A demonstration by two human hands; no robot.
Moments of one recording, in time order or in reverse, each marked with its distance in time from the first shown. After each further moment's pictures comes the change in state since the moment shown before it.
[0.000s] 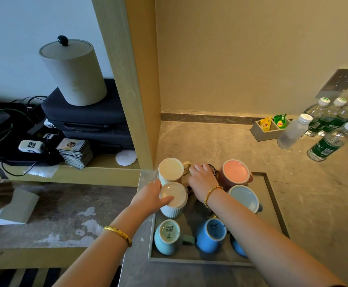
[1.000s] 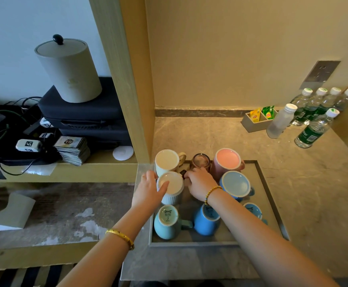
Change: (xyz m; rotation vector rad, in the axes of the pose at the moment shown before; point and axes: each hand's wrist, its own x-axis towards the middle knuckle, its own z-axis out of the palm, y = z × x) left_hand -0.035 0.012 0.012 -0.170 0.295 -0.060; right_hand -0.035 -0.017 0.005 0.530 -0.080 0.257
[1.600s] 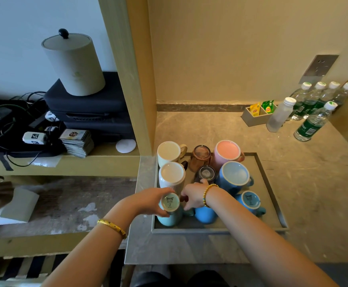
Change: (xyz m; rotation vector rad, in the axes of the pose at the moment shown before) left_hand -0.027 -0.009 -0.020 0.199 -0.724 0.297; right_hand -0.032 -0.027 0.008 -0.204 -0.542 -0.117
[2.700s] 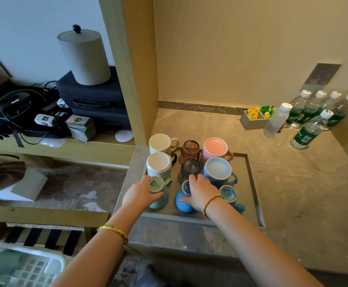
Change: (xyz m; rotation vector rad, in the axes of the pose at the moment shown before) left_hand -0.011 0.051 0.057 -0.225 0.577 -0.459; right_hand -0.054 0.044 0.048 0.094 0.451 0.139
